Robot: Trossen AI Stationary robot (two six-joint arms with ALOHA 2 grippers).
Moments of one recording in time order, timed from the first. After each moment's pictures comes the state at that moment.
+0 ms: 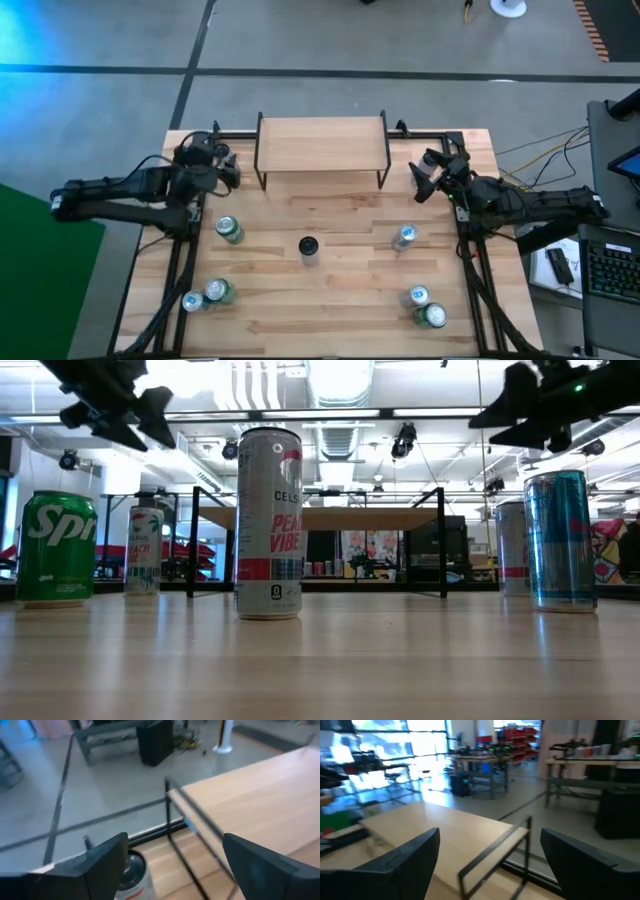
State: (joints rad) left arm 0.12 0.73 0.77 -0.79 -0.96 -0.60; right arm -0.03 0.56 0.34 0.12 0.83 0.08
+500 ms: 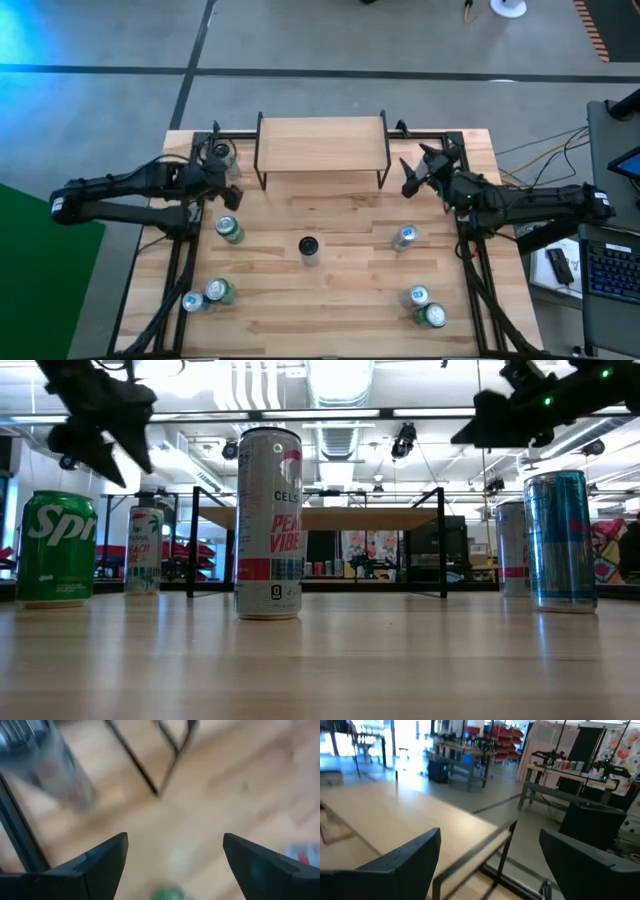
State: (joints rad) left arm 0.13 0.81 0.84 -1.10 -0.31 -0.85; right arm -0.08 0.68 0.38 0.22 0.84 -0.09
